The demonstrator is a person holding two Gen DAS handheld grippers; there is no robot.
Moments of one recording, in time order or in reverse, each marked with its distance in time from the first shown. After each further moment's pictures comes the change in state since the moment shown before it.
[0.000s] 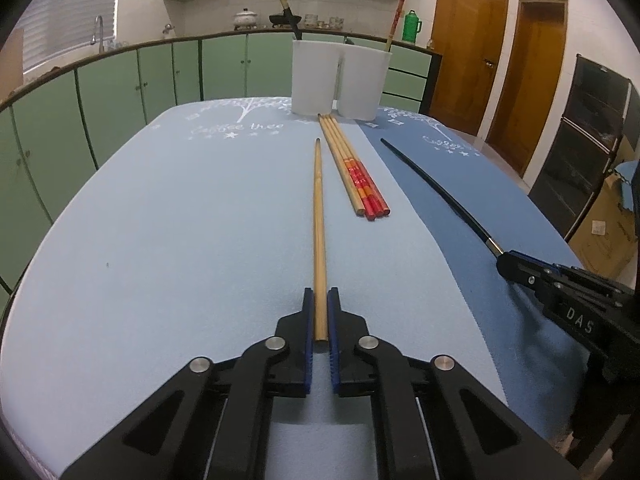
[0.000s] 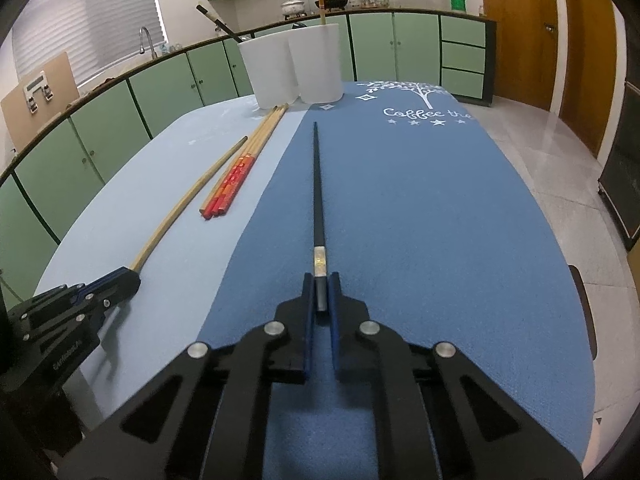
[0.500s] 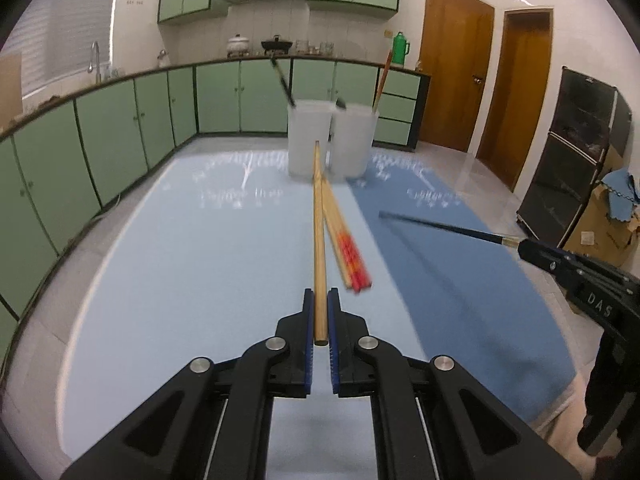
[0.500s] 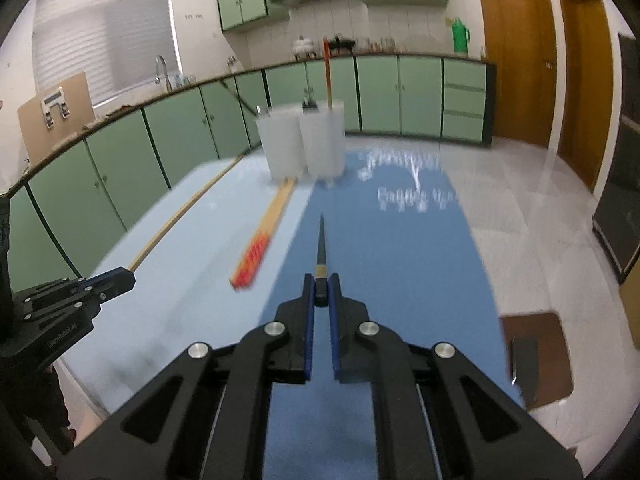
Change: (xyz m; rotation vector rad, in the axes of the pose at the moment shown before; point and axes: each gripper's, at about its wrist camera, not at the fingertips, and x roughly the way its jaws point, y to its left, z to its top) left arm -0.070 -0.002 0.057 0.047 -0.088 -0.016; right arm -0.078 0.001 0.052 -0.043 -0.151 0.007
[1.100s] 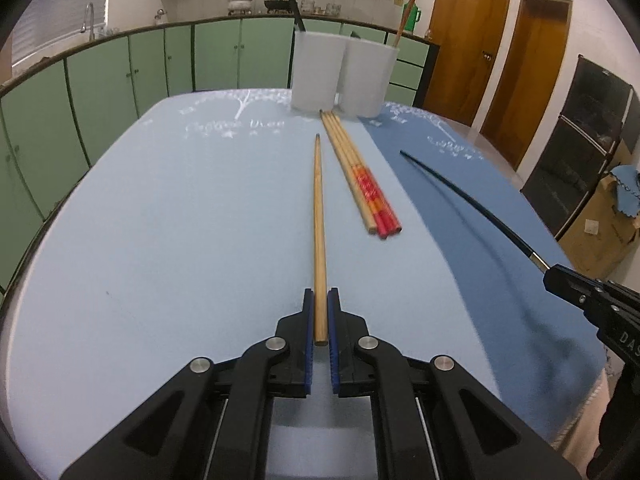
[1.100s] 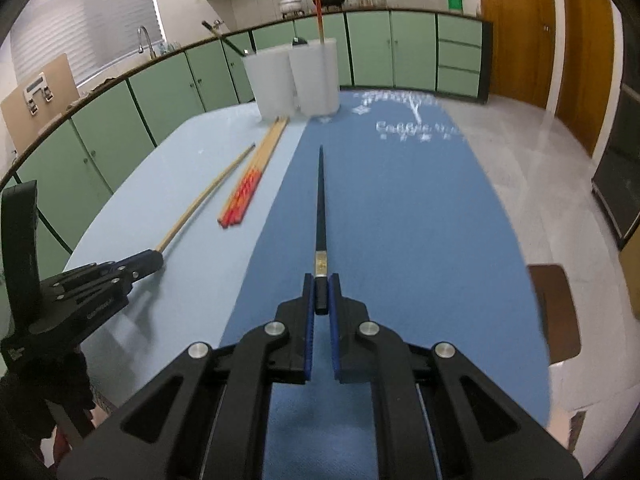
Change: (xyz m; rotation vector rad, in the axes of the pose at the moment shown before) left arm 0.078 0.016 -0.043 -0.047 0.146 -0.022; right arm 0.036 0.003 -0.044 0.056 0.184 -0.017
